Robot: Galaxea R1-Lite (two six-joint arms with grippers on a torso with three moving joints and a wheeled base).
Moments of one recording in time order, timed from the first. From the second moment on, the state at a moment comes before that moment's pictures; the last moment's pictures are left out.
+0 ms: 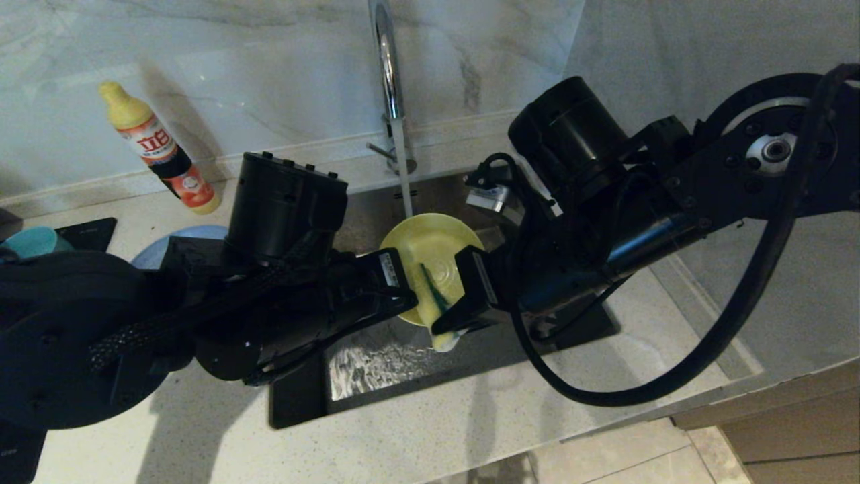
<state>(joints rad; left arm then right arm) -0.75 1.64 -1.09 -0.12 0.36 -0.62 0.79 1.92 -1.91 0.74 0.41 0.54</state>
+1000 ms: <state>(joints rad) -0.77 1.61 -0.93 -0.35 0.46 -0.46 0.69 1.90 -1.93 0.69 0.41 0.58</state>
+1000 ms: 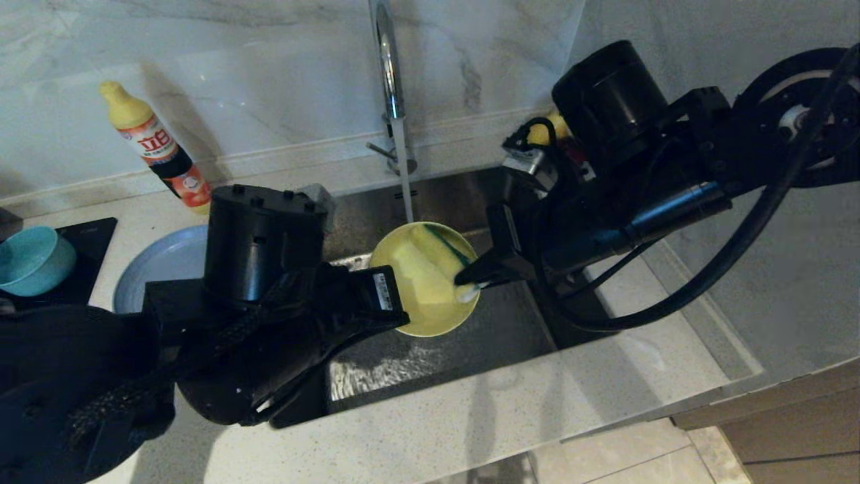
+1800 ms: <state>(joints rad) -0.78 1.62 -0.88 -0.61 0.55 -0.29 0.74 1.93 -1.93 0.70 0.43 0.64</state>
